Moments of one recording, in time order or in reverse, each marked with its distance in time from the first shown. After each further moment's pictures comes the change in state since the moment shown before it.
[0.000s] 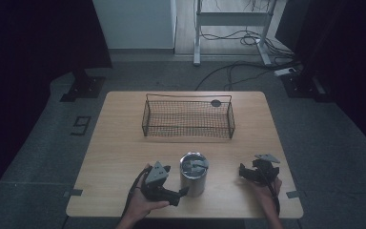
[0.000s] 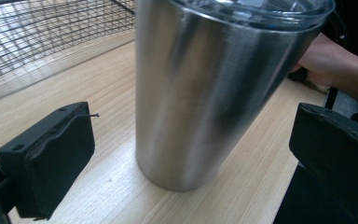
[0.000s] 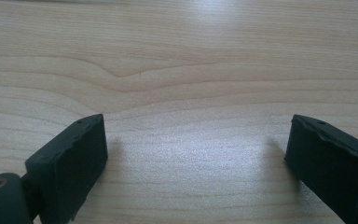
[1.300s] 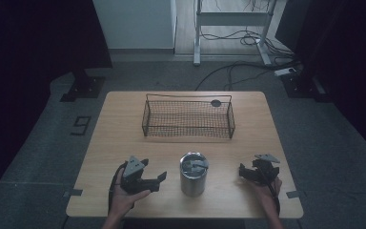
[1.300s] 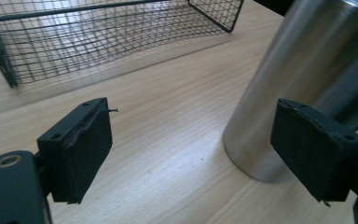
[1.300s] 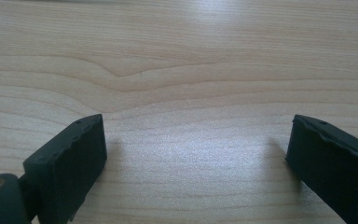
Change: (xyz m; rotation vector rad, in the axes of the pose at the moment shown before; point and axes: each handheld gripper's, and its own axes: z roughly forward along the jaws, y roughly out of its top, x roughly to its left) left arm 0.047 -0.018 -0.035 -0.050 0.210 -0.112; right arm 0.000 0.000 0.000 0.002 0.004 -0.002
